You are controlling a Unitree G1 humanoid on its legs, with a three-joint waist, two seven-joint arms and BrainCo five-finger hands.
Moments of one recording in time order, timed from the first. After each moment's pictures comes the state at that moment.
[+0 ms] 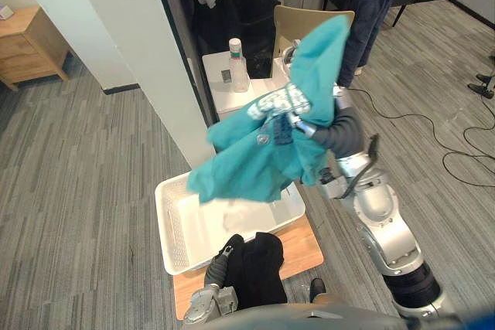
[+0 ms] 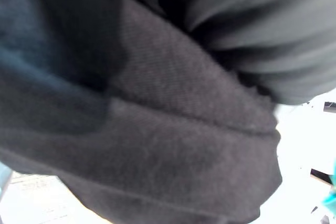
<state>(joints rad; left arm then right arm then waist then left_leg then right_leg) 0.33 0.01 -0.15 0.50 -0.38 -0.04 0.04 -0.22 -0.21 0.45 -0.38 0.09 -0.15 -0.07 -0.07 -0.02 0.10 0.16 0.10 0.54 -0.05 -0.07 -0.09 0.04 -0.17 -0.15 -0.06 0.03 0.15</state>
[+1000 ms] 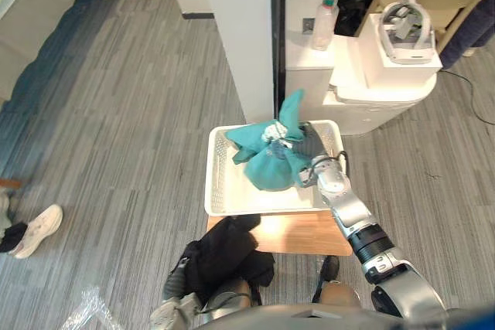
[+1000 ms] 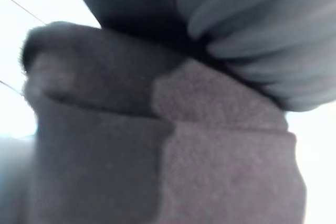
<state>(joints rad) 0.31 0.09 0.29 0.59 -0.49 -0.07 0.05 -0.32 -0.12 0.17 0.44 -0.09 -0.05 -0.15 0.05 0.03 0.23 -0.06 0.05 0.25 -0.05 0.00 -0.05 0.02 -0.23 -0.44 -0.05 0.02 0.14</state>
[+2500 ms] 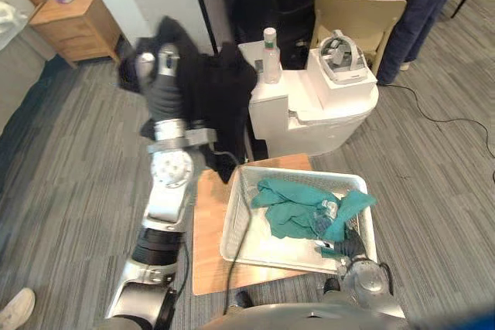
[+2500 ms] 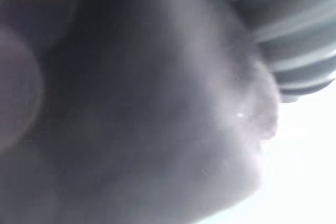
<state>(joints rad) -0.34 0.18 -0.27 -0.18 -0.29 -0.32 0.33 0.14 -0.09 0.18 0.52 -0.04 -0.11 -0.14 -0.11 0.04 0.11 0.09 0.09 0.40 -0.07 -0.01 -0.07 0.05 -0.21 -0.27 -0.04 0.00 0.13</state>
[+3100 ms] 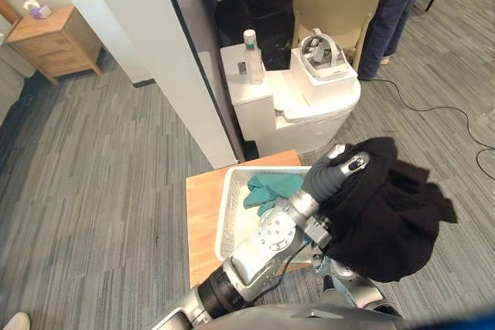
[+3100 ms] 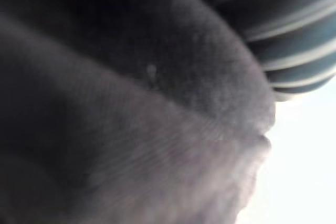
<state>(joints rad) -0.09 0.06 -0.77 -0.13 -0.38 -0.17 0.00 0.05 -0.09 0.37 0.55 -0.02 -0.11 -0.12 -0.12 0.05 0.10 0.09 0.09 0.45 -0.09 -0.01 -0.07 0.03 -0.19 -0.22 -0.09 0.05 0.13</state>
